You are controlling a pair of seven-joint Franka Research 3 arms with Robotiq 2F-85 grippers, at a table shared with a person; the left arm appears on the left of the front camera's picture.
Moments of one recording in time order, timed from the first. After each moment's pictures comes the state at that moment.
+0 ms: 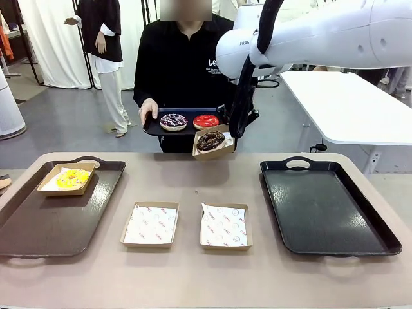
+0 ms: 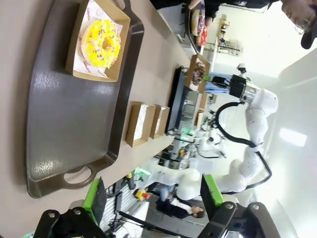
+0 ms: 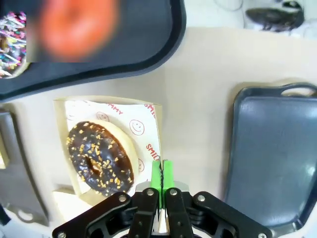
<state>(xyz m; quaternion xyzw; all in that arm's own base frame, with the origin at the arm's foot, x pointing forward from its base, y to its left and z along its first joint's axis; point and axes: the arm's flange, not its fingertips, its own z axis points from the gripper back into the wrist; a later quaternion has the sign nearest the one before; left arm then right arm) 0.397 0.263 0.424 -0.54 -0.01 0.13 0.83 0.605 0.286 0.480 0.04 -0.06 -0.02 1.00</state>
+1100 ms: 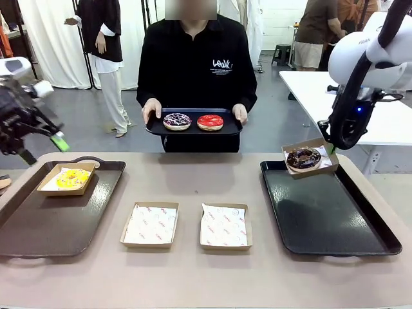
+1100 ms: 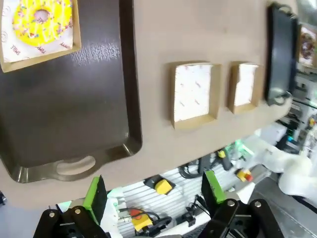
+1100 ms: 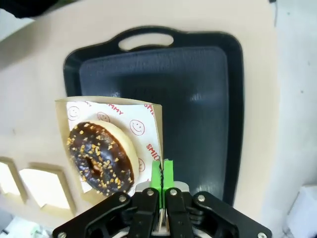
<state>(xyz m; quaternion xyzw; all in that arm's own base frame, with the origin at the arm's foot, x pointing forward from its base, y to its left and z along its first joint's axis) 0.420 -0.036 0.497 -0.20 0.04 -0.02 0.98 0.540 0.013 0.454 0.04 -0.04 -0.03 1.00</state>
